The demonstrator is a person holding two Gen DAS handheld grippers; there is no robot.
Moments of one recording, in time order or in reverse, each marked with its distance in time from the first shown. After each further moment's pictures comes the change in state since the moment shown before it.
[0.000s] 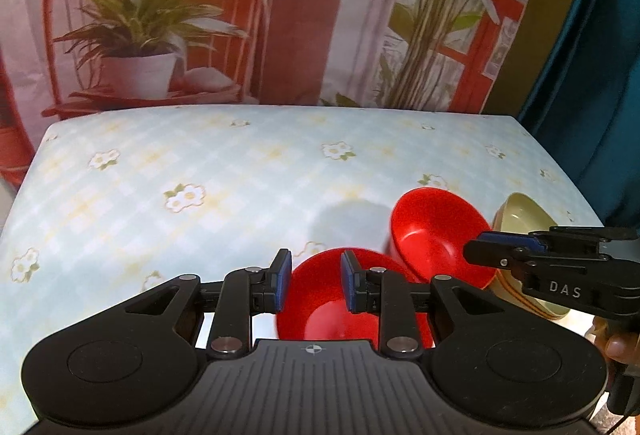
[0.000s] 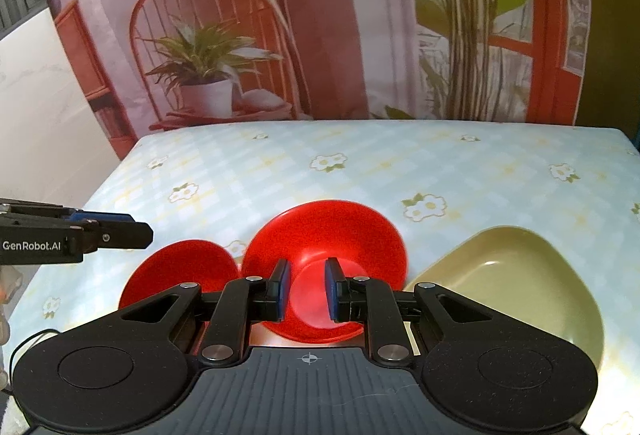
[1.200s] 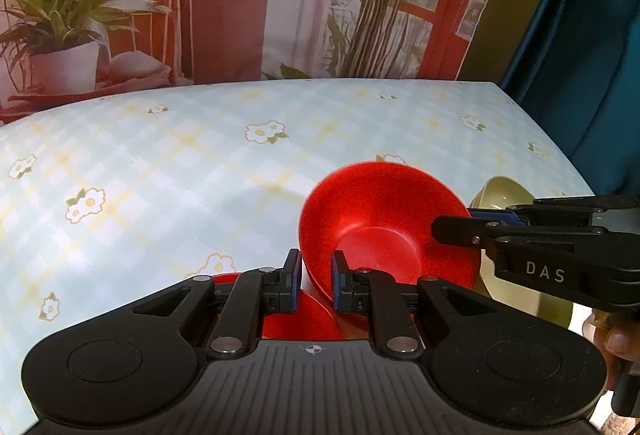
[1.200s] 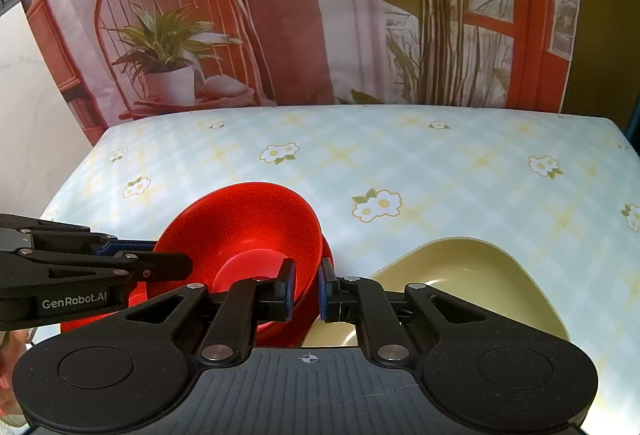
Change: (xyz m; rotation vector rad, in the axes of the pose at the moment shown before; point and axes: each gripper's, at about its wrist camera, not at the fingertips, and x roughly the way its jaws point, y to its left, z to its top) left arm 0.070 -0.060 0.012 0.066 0.074 -0.046; right arm 0.023 -0.050 0.015 0.022 0.058 -0.047
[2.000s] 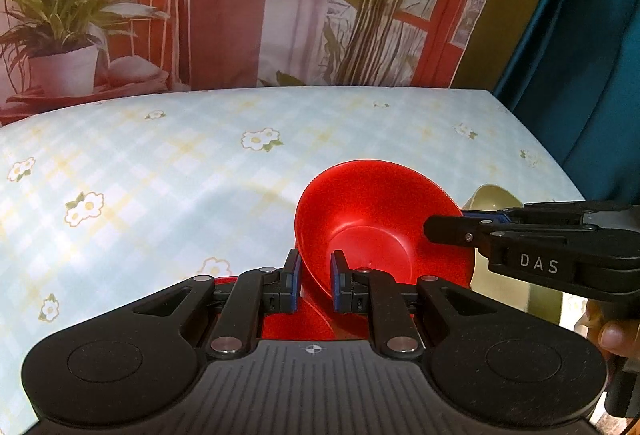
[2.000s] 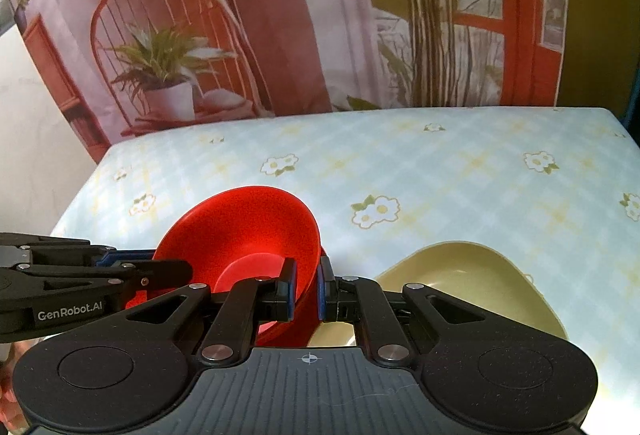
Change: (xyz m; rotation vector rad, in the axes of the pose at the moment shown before) left arm -0.005 0.001 0.001 -0.005 -0.014 -0.022; right arm -0.005 -0.002 0.004 0.043 -0.007 0.018
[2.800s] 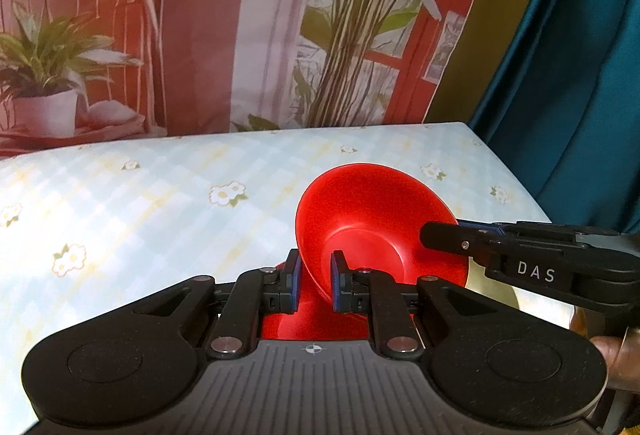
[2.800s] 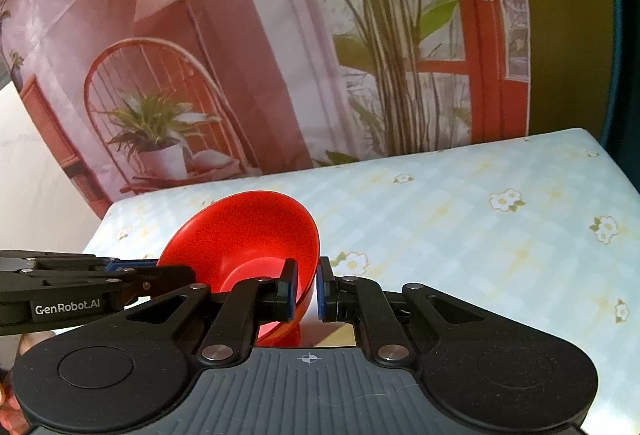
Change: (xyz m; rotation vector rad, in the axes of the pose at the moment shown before) left arm -0.019 -0.021 0.032 0.006 -0.056 -0.045; right arm -0.039 -0.030 0.026 0.083 -0.120 0.017
